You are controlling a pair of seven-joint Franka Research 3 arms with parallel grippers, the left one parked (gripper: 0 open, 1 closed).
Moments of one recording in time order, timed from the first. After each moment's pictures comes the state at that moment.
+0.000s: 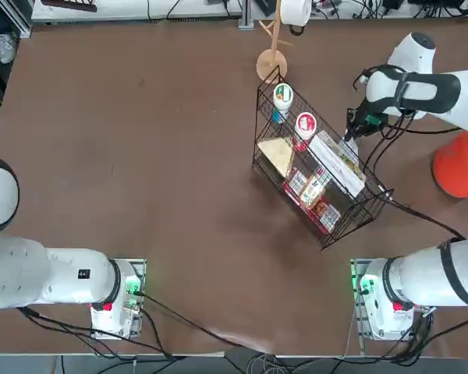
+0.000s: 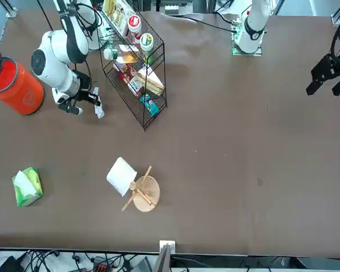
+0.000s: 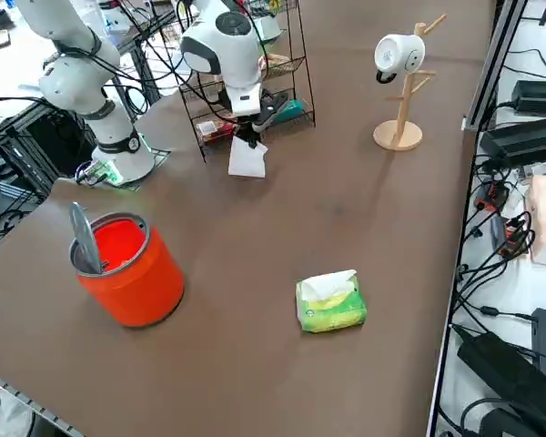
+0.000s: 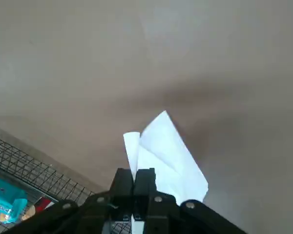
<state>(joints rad) 0.15 -0.03 0.02 -2.51 0.29 2.37 0.22</state>
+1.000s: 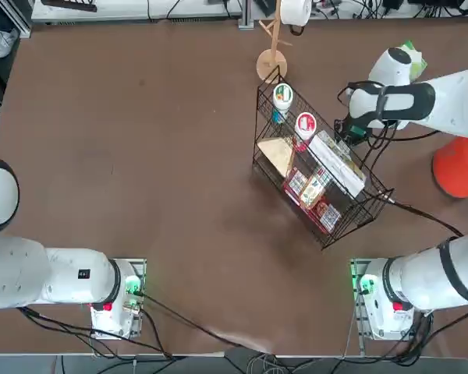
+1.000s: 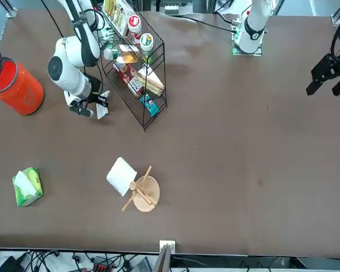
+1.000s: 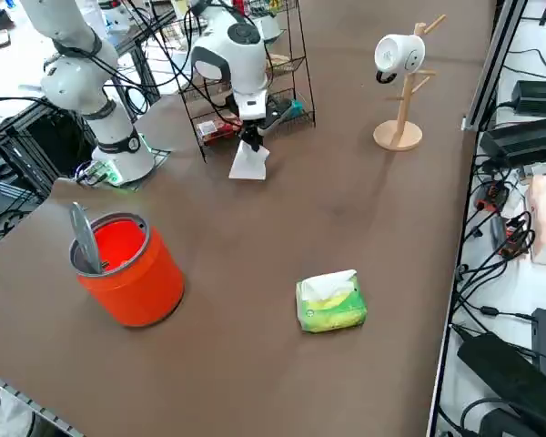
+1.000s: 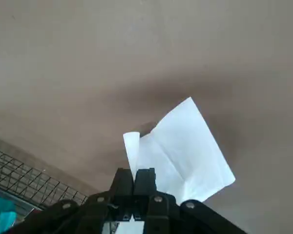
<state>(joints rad) 0.24 0.07 0.02 -2.52 0.29 2.46 0.32</state>
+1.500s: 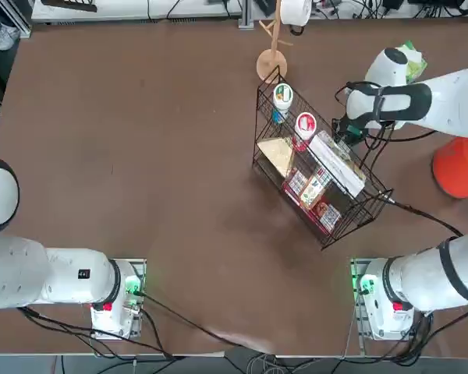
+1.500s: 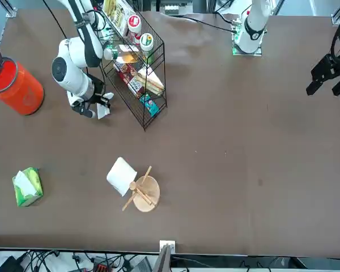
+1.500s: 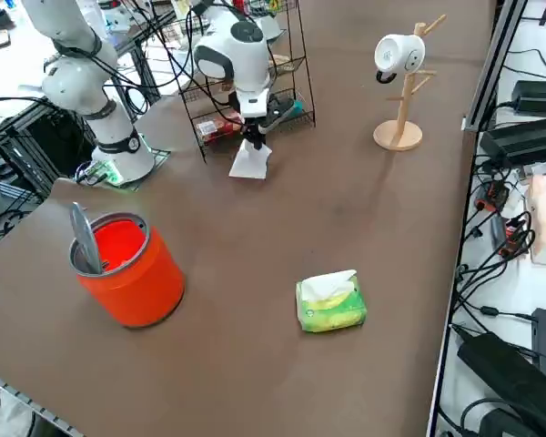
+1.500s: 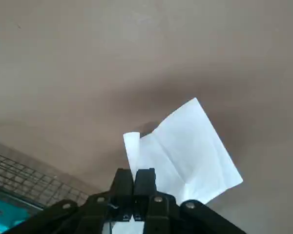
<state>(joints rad) 0.27 0.07 0.02 -2.50 0.29 2.47 0.41</state>
